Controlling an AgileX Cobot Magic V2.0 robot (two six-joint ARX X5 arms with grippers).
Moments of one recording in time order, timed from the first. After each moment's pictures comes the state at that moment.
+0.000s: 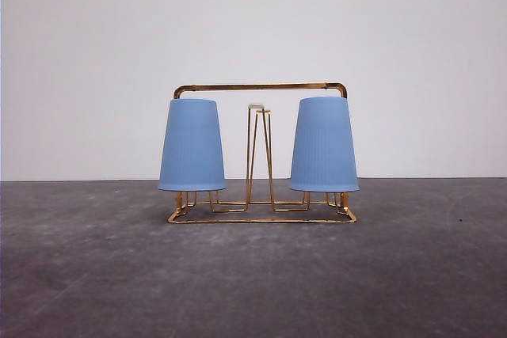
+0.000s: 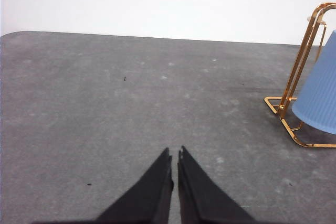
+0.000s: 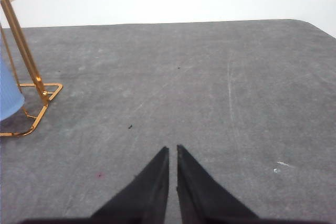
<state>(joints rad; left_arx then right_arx) -0.02 0.00 0.03 -0.13 0.02 -0.05 -0.01 0.00 0.02 -0.17 -0.01 0.09</state>
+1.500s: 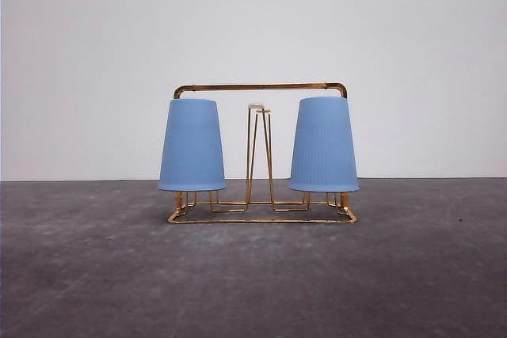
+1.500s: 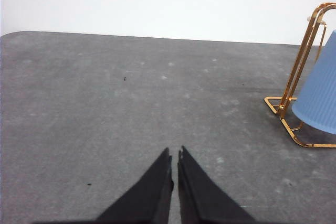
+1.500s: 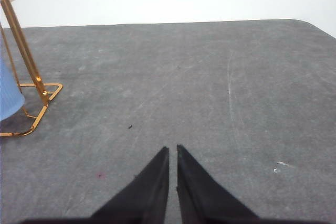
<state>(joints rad) -0.02 0.00 0.03 -0.13 0.02 -0.05 -0.01 0.00 0.02 -0.17 -0.01 0.09</state>
